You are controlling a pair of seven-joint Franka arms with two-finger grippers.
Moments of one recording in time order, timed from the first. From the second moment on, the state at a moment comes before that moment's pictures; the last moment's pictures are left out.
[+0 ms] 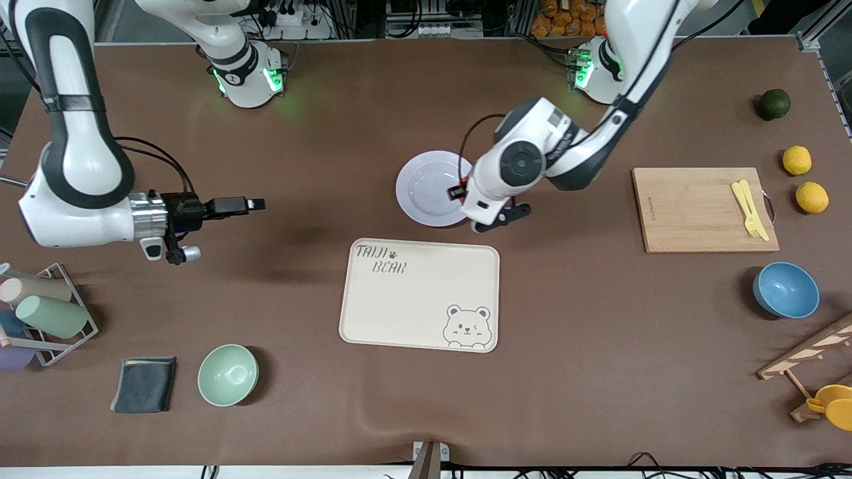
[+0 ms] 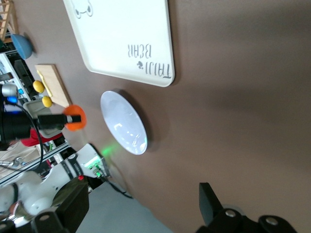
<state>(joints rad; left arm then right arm) -0.24 0.48 -0.54 -1.86 -0.13 2.12 -1.08 0.07 0.26 -0.10 -1.99 0.81 1.68 -0.33</state>
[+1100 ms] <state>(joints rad) -0.37 0.66 -0.49 -1.78 -0.05 2.32 -1.20 0.34 0.26 -0.09 -2.19 1.07 2.07 -0.43</state>
